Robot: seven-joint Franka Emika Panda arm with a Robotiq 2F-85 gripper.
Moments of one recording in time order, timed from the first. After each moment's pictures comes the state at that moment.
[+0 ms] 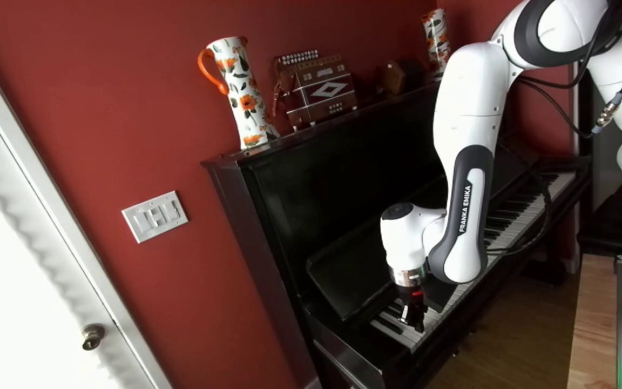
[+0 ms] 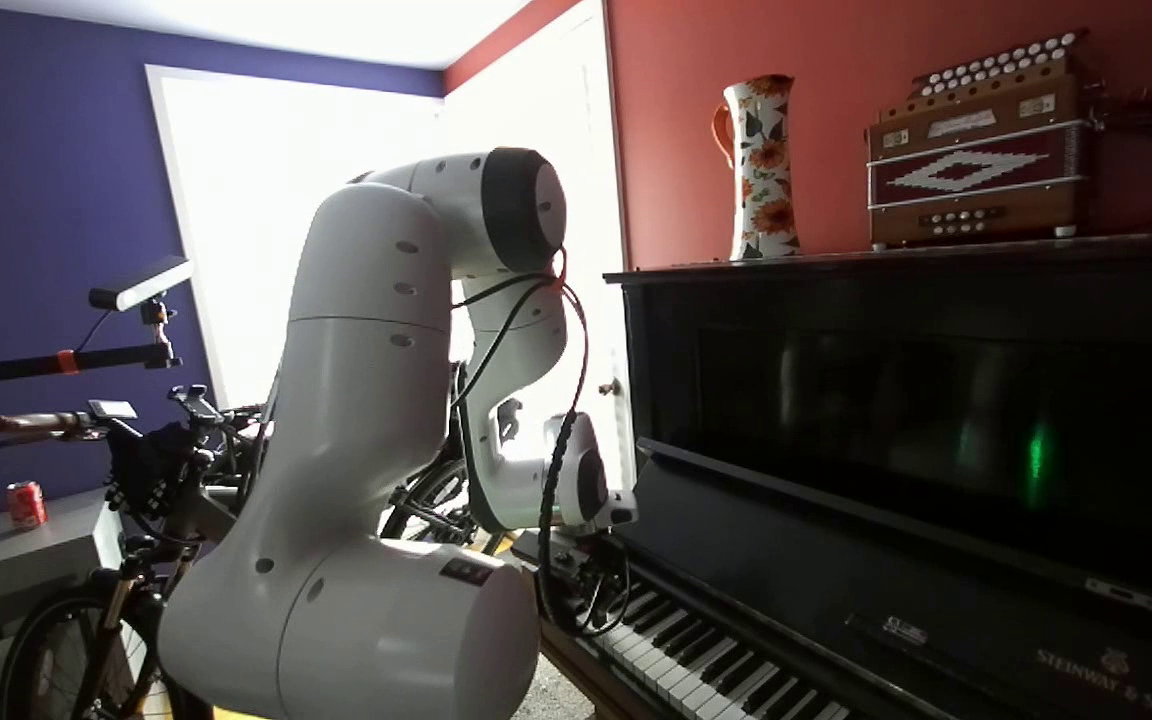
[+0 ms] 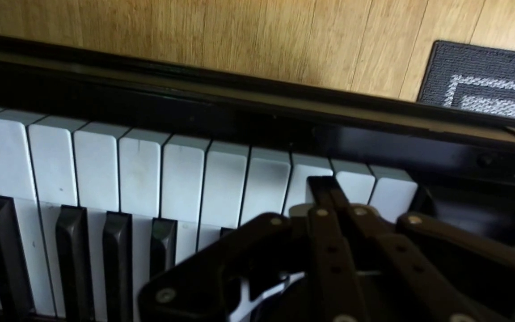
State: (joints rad) arm 0.43 0.33 -0.01 -2.50 -0.20 2.88 0.62
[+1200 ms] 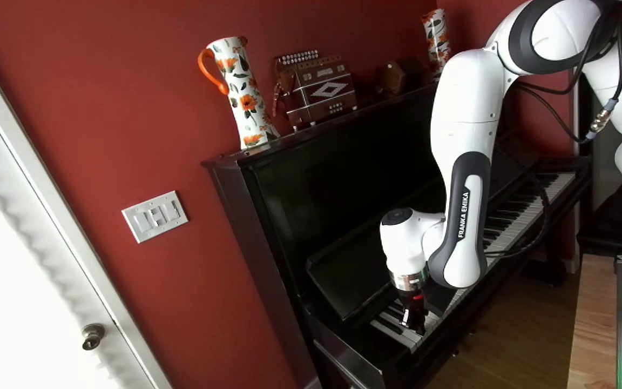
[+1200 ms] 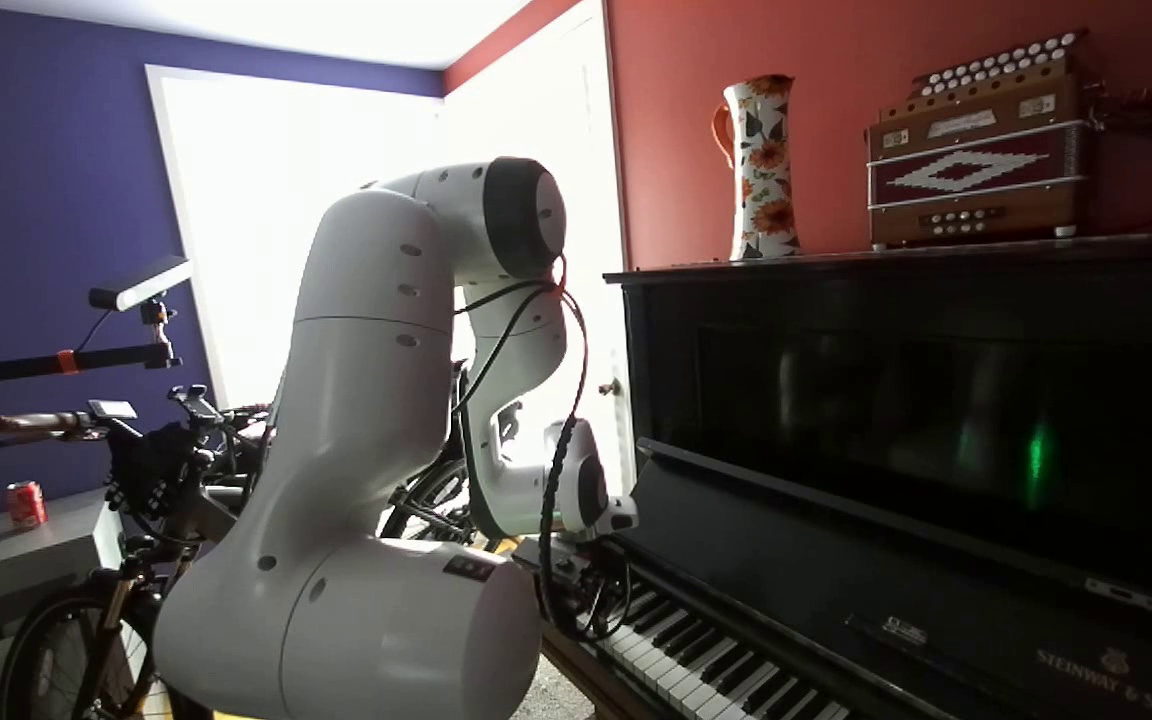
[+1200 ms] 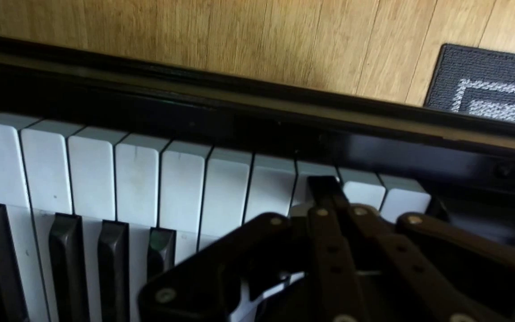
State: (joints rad) arm 0.47 0.36 -0.05 -2.48 -0.20 2.89 0.62
